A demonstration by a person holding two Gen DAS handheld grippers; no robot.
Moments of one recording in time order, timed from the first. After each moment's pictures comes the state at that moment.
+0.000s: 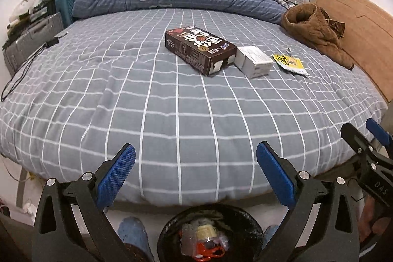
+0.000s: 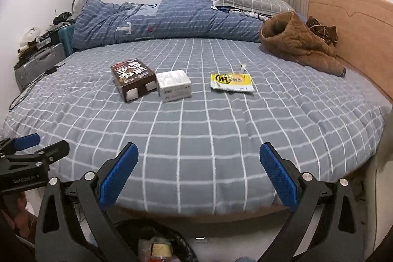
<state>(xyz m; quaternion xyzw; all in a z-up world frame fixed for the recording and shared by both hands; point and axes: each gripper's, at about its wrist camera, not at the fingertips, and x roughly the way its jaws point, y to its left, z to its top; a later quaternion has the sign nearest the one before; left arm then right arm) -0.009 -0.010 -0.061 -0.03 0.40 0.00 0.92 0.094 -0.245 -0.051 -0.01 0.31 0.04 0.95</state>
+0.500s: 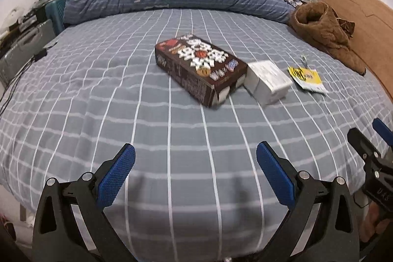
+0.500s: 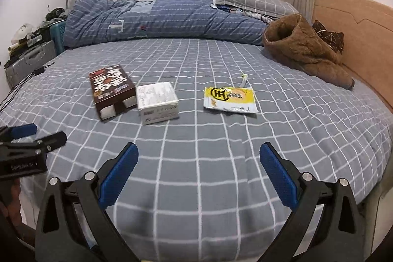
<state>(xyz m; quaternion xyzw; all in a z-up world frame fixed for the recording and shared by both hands) 0.091 -0.011 -0.064 -0.02 0.40 0.01 0.92 0.178 -0.251 -0.057 -0.03 0.31 0.04 0.95</state>
